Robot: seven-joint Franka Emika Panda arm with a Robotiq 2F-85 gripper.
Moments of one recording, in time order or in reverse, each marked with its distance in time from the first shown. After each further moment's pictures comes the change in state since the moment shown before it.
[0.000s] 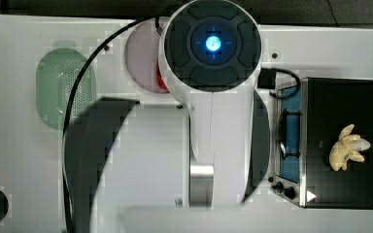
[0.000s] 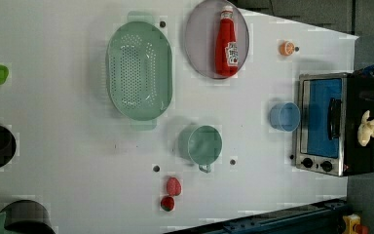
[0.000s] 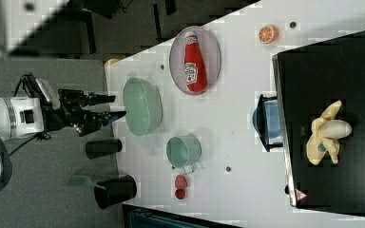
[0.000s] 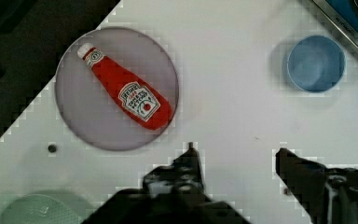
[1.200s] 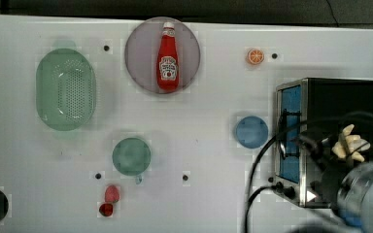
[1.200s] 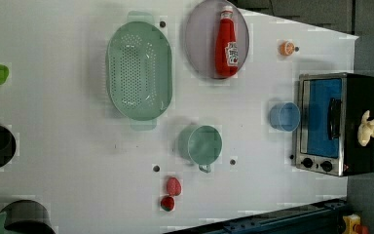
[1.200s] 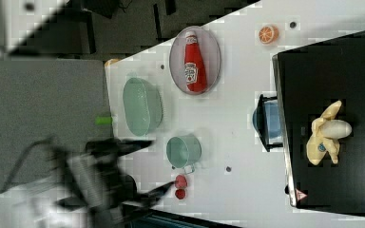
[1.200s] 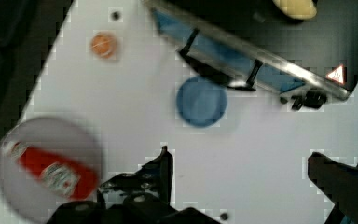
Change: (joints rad) arm -0.088 -0.293 -0.332 -0.252 -0.056 0.036 -0.084
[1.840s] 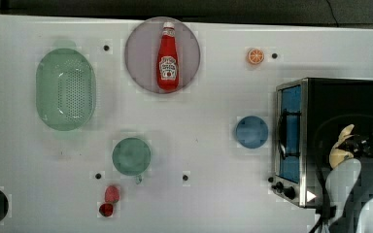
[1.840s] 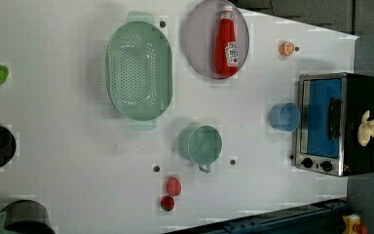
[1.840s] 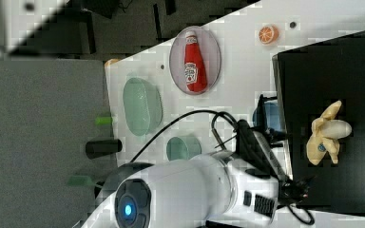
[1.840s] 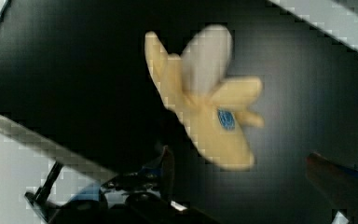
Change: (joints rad) arm -0.045 0.394 -0.277 -0.043 0.025 0.392 -0.365
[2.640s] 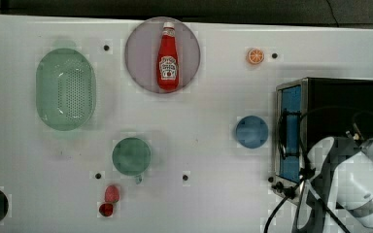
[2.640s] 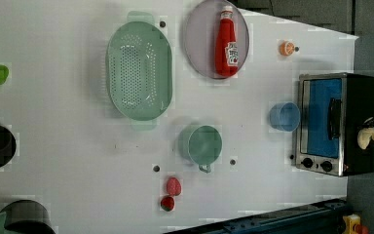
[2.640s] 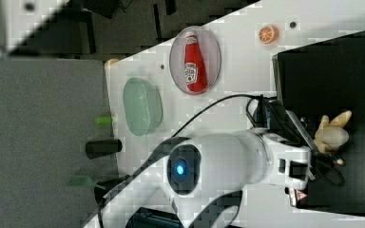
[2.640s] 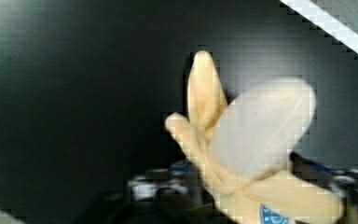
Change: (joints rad) arm 0.019 0.221 -0.024 0.002 0.079 0.201 -0.093
